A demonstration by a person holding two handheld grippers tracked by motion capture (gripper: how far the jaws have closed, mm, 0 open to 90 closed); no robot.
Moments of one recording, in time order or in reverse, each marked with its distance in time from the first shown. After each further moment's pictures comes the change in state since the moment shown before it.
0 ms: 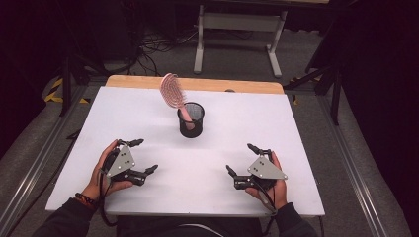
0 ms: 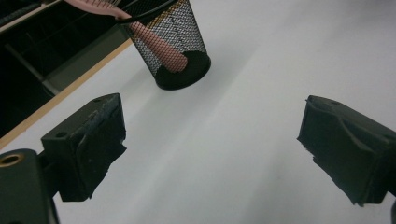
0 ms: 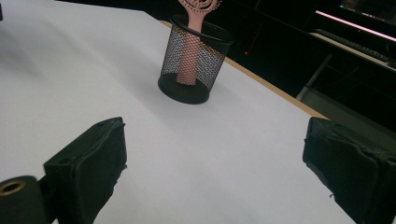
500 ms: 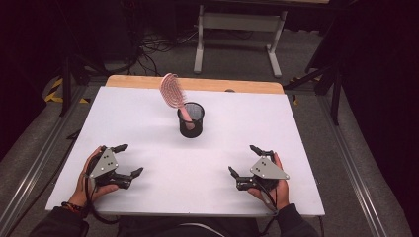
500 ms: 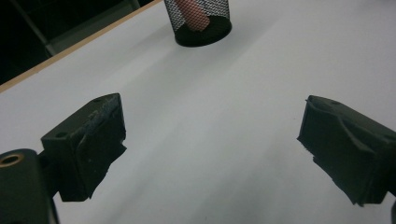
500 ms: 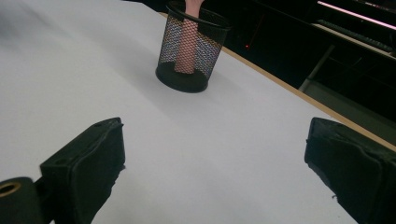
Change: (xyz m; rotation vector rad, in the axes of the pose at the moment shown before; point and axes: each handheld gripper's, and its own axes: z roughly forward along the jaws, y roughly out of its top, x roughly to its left) left arm 0.013 -0.037 -0.024 0.032 0.027 -0.138; right arm -0.004 -0.009 -0.002 0.021 0.004 0.013
